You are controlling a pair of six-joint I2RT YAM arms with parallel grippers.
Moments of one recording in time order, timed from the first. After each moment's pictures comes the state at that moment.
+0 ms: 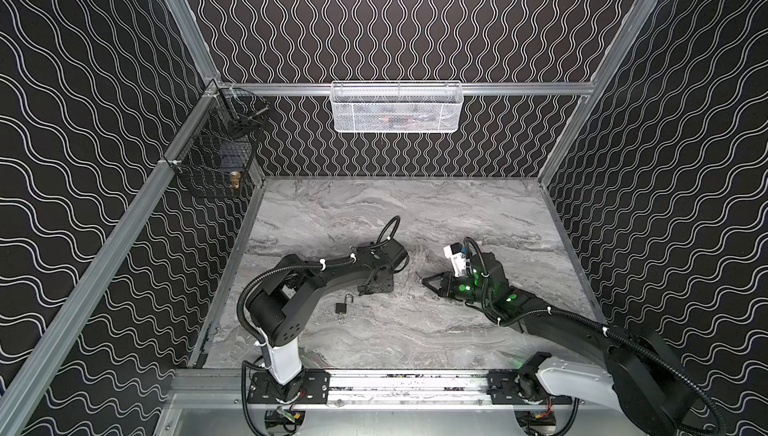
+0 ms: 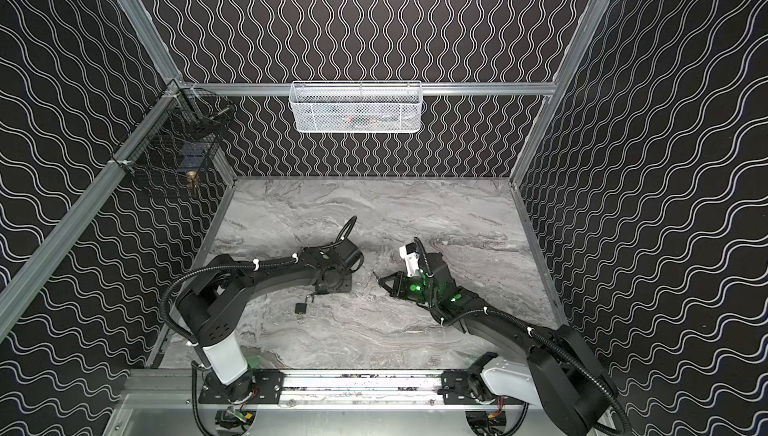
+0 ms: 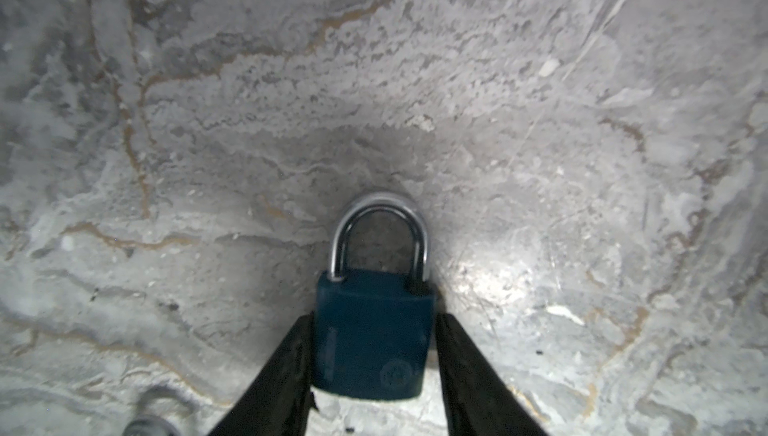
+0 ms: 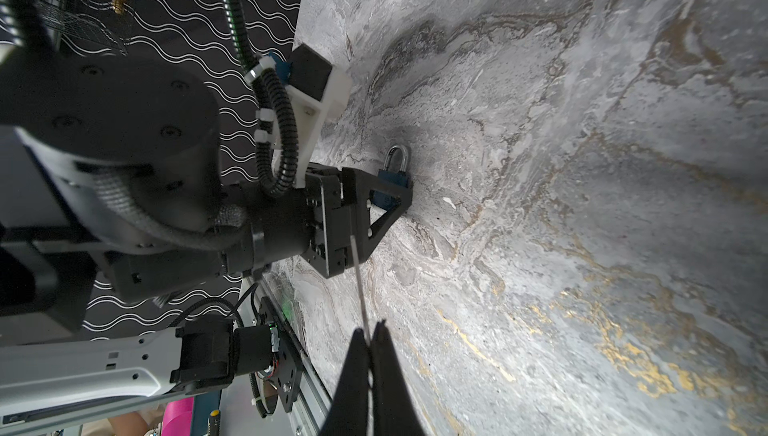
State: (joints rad) left arm -0.77 1.81 1.07 -0.61 -0.22 -0.77; right arm 0.62 1.18 0.46 0.21 -0.47 0.86
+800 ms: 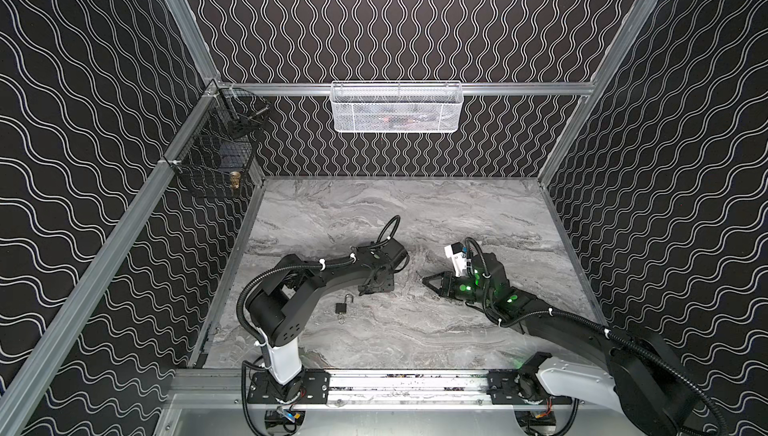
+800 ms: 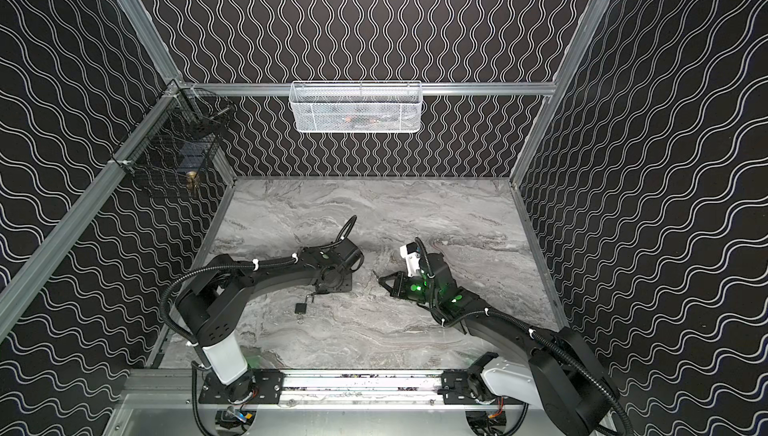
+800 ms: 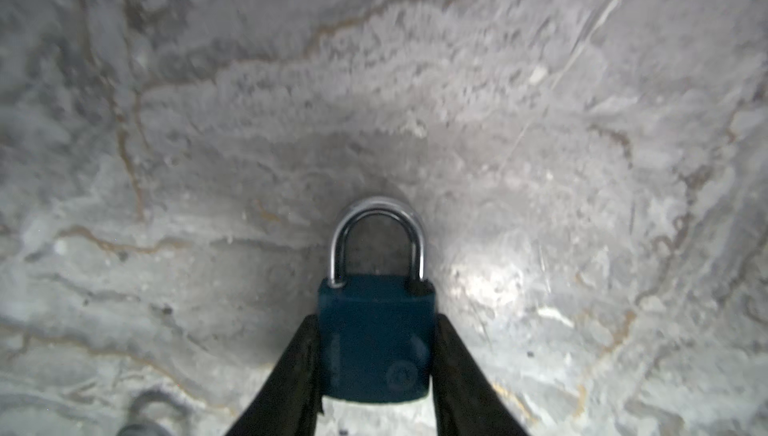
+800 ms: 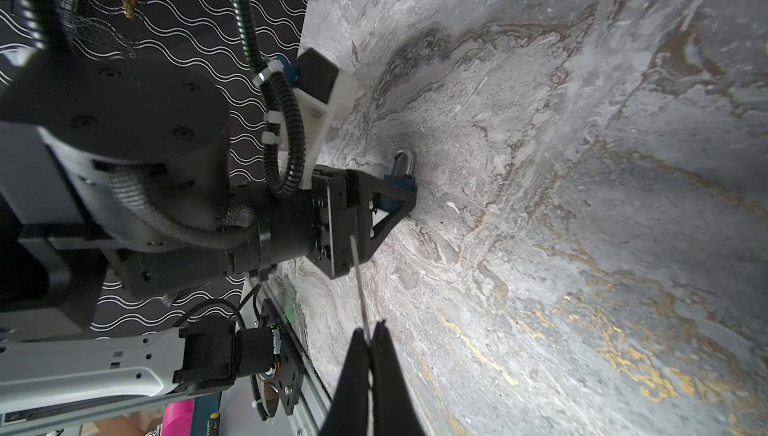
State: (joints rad) left arm -0.77 1.77 1.06 -0.63 -0.20 -0.78; right arm 0.62 1.17 0.46 0.22 -0.46 0.85
